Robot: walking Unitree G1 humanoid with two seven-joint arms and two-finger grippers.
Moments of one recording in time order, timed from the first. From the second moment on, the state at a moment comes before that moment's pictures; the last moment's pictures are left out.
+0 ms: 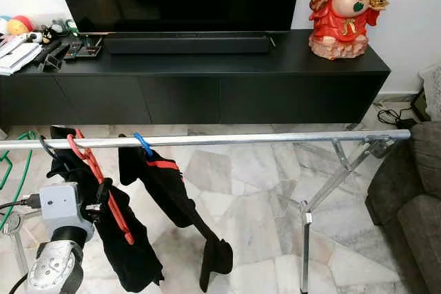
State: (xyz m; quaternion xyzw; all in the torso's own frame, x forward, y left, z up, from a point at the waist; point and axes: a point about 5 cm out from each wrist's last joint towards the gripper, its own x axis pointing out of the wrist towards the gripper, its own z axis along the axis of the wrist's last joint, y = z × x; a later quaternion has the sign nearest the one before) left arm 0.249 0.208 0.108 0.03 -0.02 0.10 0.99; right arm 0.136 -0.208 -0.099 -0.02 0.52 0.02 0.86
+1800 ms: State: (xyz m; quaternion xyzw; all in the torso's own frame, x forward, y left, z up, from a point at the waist) left arm 0.290 0.195 0.099 0.02 0.06 0.05 1.00; right arm 0.141 -0.215 -0.096 -0.02 0.51 0.03 0.86
